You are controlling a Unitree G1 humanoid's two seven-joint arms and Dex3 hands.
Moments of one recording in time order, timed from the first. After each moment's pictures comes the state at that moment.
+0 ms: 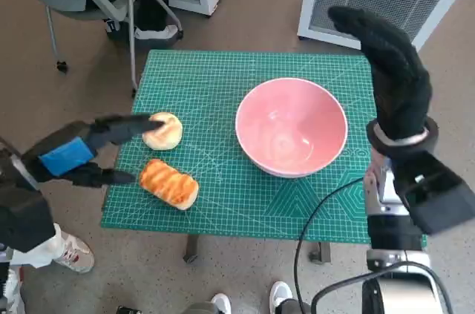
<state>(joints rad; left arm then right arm) -0.37 0.88 0.04 0.25 -0.01 -0.51 -0.86 -0.74 -0.20 -0.10 0.49 0.24 -0.90 0.38</state>
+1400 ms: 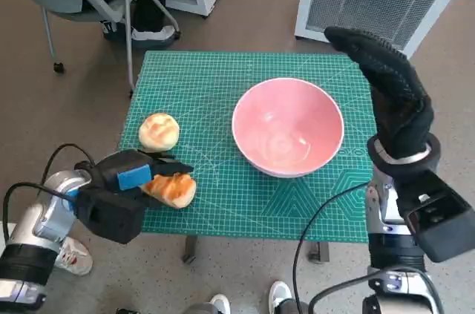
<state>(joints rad) -0.45 0.75 -0.25 0.50 0.44 -0.56 -0.55 -0.66 -0.19 -0.09 0.37 0.23 -0.83 0.39</state>
